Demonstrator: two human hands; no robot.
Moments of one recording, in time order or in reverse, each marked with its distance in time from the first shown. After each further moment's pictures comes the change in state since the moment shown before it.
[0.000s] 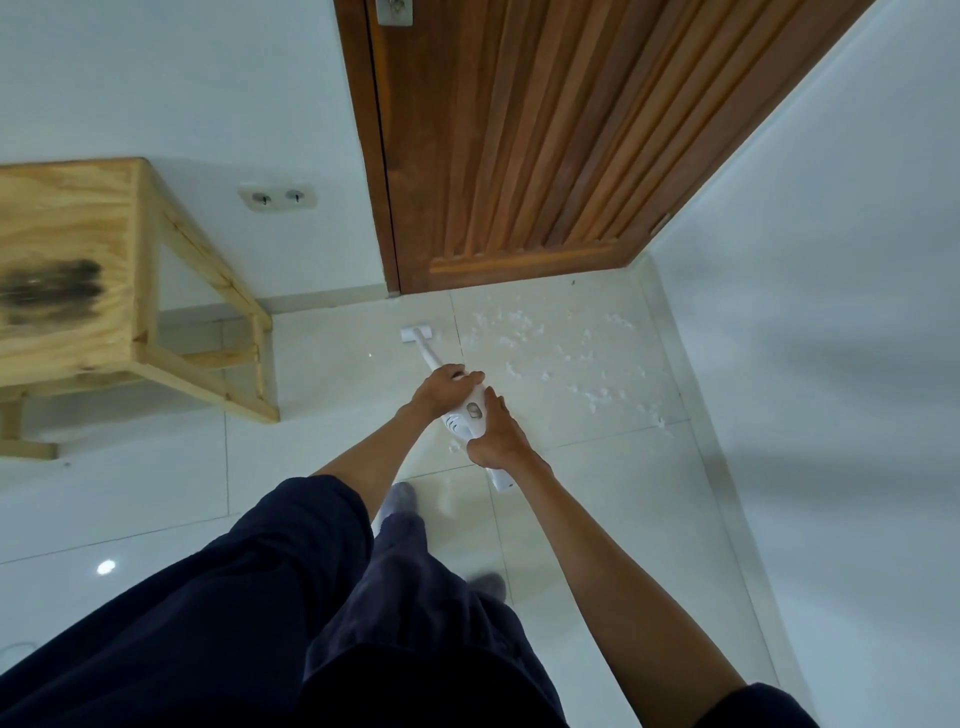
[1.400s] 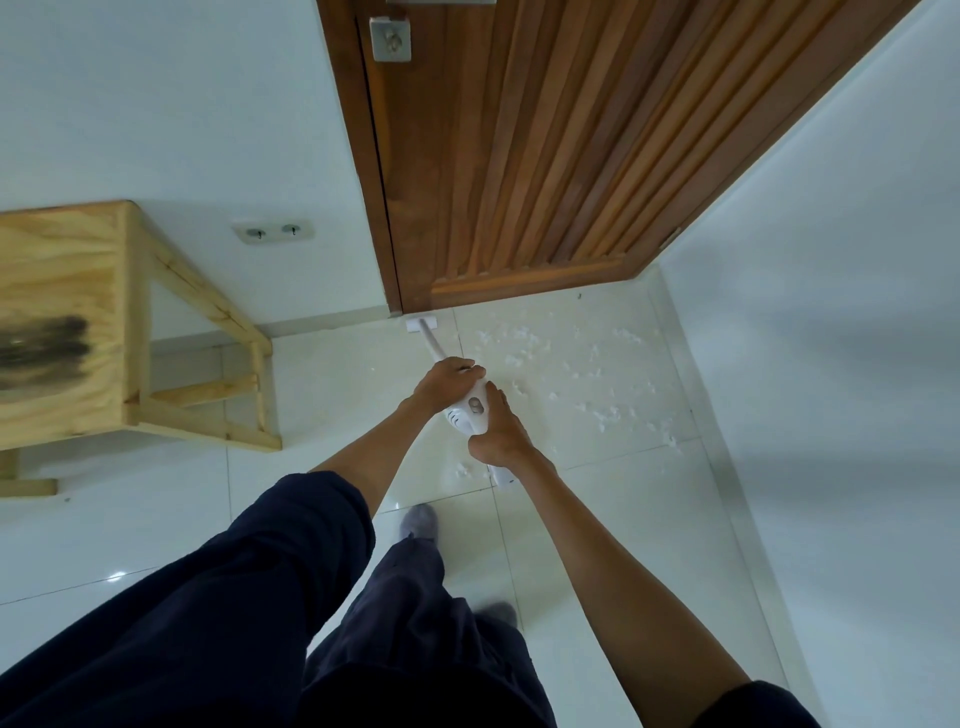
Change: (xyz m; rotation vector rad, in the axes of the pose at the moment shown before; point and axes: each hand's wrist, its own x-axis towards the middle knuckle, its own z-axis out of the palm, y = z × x) left_hand 0.067 0.054 -0.057 0.019 -0.009 0.045; right_hand 0.074 -0.049 -0.039 0.090 0.011 0.005
